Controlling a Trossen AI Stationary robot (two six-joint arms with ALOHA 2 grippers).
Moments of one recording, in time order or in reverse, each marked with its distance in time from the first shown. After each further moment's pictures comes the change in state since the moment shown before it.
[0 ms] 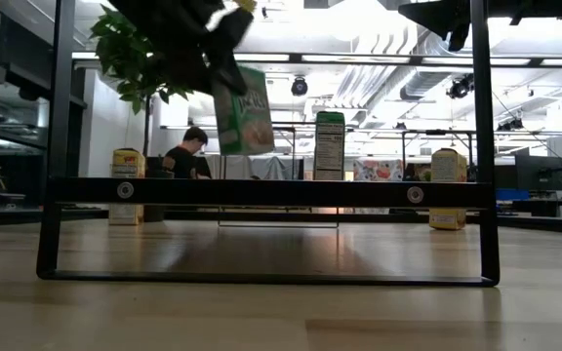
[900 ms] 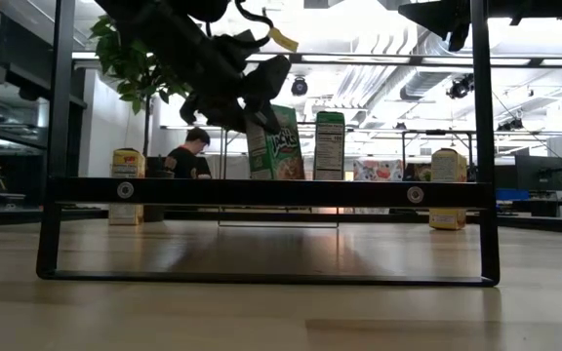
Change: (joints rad) left arm 0.079 0.207 0.000 0.276 0.102 0.113; right arm 0.000 0.000 0.000 -0.004 -0.002 -0.006
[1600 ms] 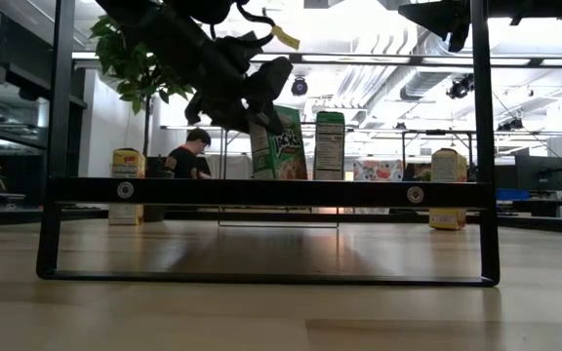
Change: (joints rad) left arm 0.023 0.000 0.000 0.024 0.045 0.056; right arm 0.000 0.000 0.000 0.000 0.001 0.019
